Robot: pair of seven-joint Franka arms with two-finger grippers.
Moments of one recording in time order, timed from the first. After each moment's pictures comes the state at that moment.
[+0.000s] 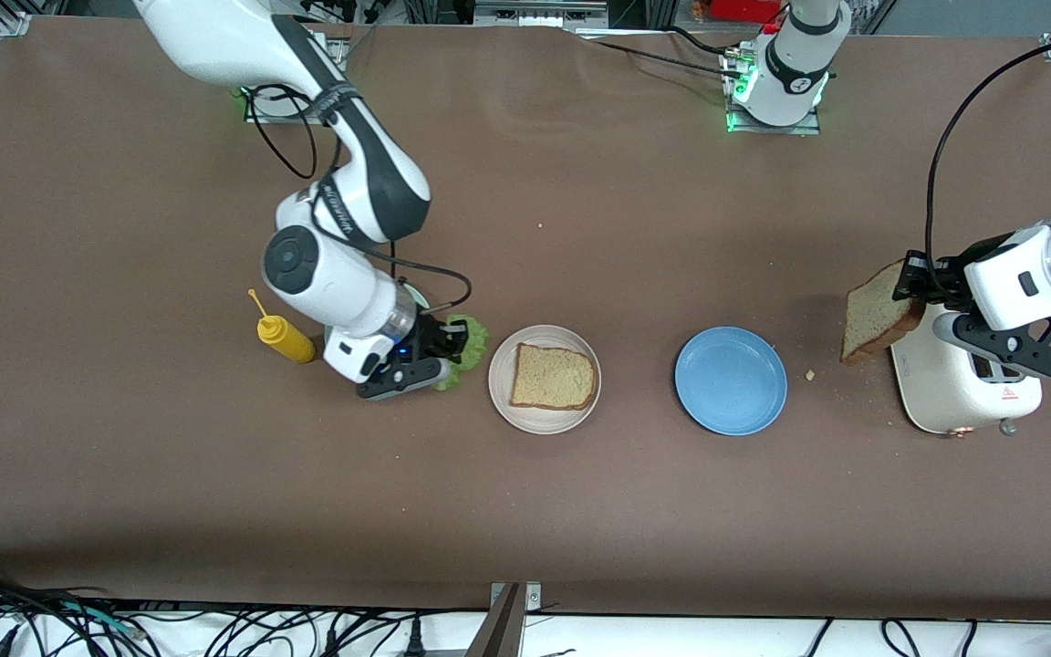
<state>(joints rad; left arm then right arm) 0.22 0.38 -0.32 -1.26 -0.01 1.39 0.24 0.45 0.62 0.10 -1.52 0.30 2.36 0.12</state>
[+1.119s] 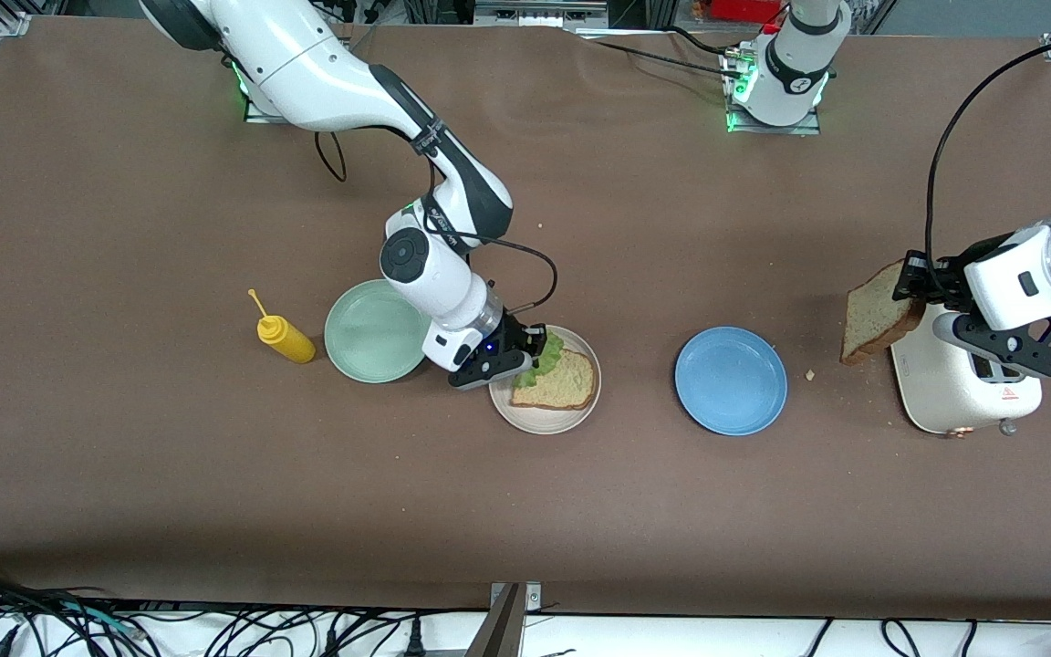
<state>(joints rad) 0.22 0.38 -0.32 -1.26 -0.01 1.39 0.24 0.58 0.83 0.13 -1.46 0.33 2.67 0.20</state>
